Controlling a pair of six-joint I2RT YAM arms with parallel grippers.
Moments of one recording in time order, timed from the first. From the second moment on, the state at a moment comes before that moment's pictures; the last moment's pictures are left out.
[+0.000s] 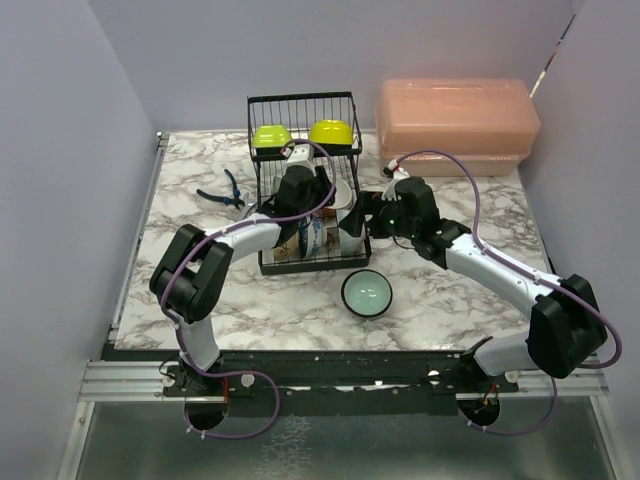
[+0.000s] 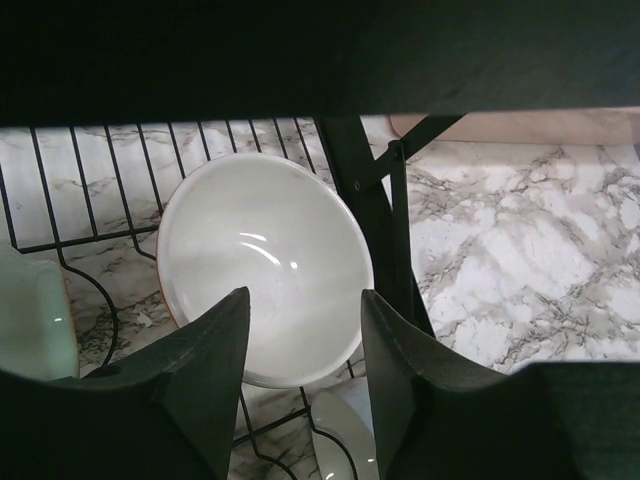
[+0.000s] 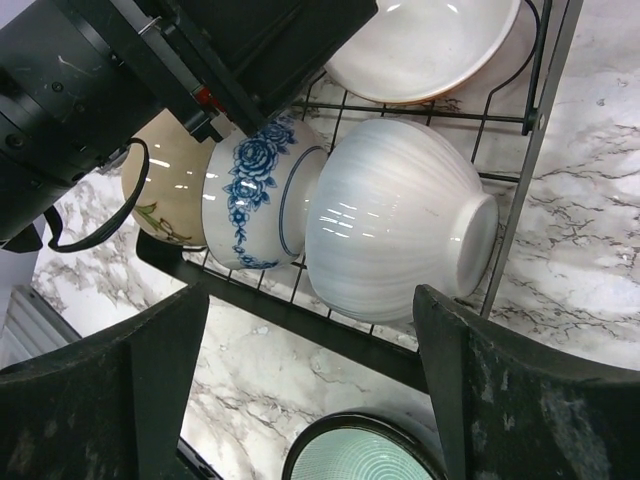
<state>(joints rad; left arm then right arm) -0.55 1.80 1.11 0.35 -0.13 -0.54 0.58 1.39 0.95 -0.05 -0.15 0.53</state>
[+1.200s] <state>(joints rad) -0.55 1.18 0.70 0.42 -0.10 -0.31 0.35 1.53 0.67 0.25 -0.60 0.65</state>
